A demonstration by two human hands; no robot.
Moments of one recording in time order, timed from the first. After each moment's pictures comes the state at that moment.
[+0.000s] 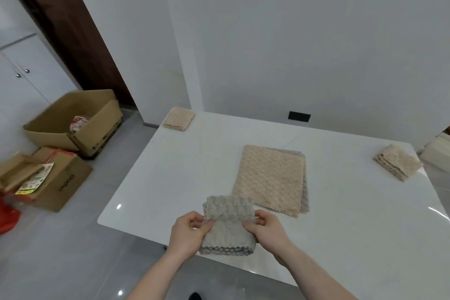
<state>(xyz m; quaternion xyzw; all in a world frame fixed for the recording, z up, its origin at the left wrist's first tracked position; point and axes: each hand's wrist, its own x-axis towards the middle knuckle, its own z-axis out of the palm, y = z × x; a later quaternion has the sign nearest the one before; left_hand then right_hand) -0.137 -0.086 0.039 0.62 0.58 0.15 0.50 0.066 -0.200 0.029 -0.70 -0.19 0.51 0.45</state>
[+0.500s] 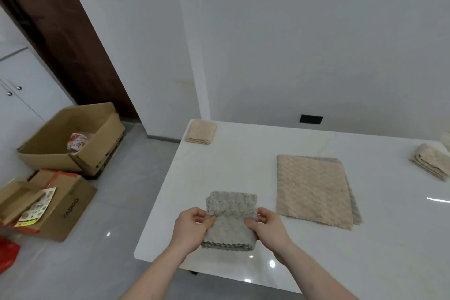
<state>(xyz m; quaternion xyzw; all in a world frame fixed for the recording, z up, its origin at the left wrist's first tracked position) -0.234 0.098 0.037 0.66 0.55 0.12 0.50 -0.050 -0.041 0.025 -0.71 -0.16 0.47 0.50</state>
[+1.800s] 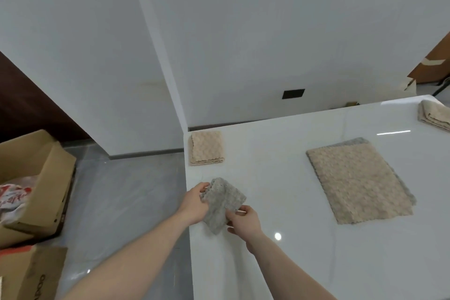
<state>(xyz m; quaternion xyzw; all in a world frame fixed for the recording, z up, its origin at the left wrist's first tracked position) -0.186 0.453 -0.044 0.80 0.36 -0.10 0.47 -0.130 0.288 -0.077 -0.71 0.11 0.43 0.54</state>
